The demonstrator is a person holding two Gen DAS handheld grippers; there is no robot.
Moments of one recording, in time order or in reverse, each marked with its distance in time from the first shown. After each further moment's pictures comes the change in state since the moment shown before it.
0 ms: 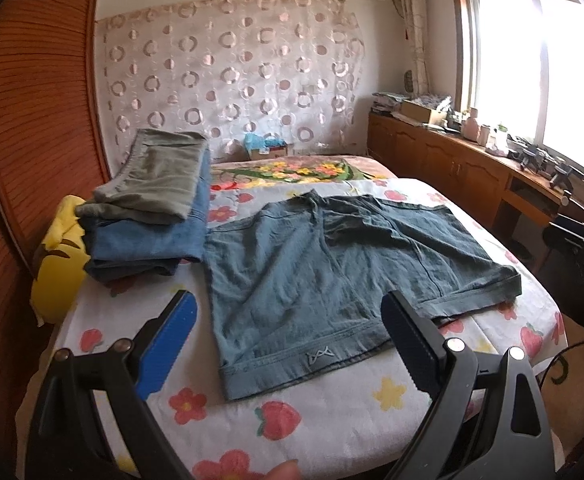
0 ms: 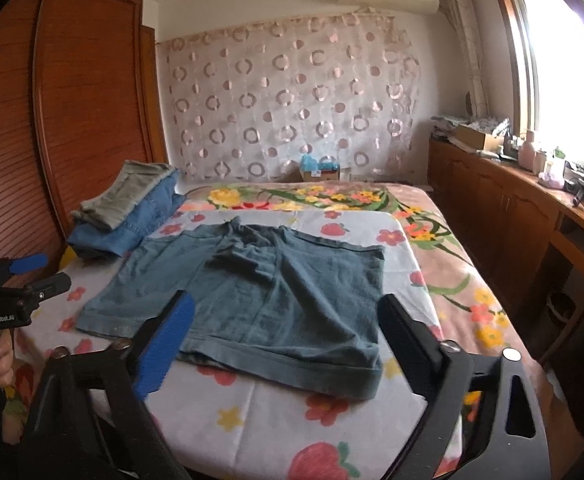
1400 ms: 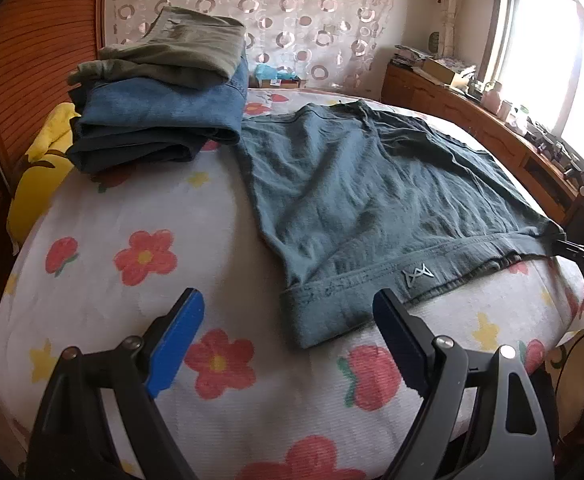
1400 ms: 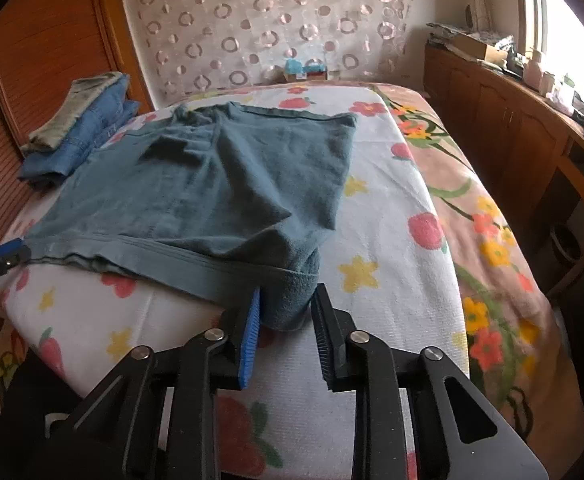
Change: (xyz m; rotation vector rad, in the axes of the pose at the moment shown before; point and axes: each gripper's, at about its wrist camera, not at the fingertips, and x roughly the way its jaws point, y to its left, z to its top) left arm 0.060 0.066 -0.061 -0.117 0.225 -0.019; right arm 0.064 -0.060 -0.058 0.050 0.348 0.005
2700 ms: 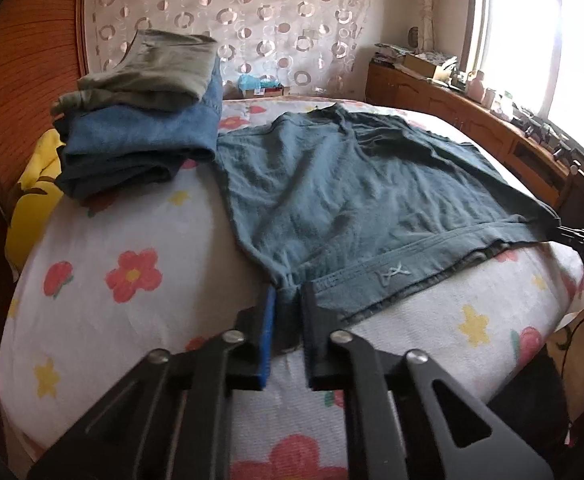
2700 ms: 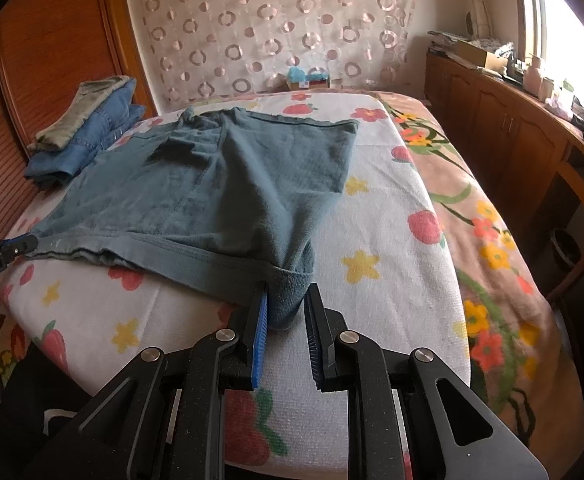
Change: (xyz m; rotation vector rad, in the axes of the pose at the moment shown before) left arm -0.013 -0.015 0.002 0.089 -0.025 -0.027; right arm -0.006 0.005 -0.009 -0.006 -0.034 -0.004
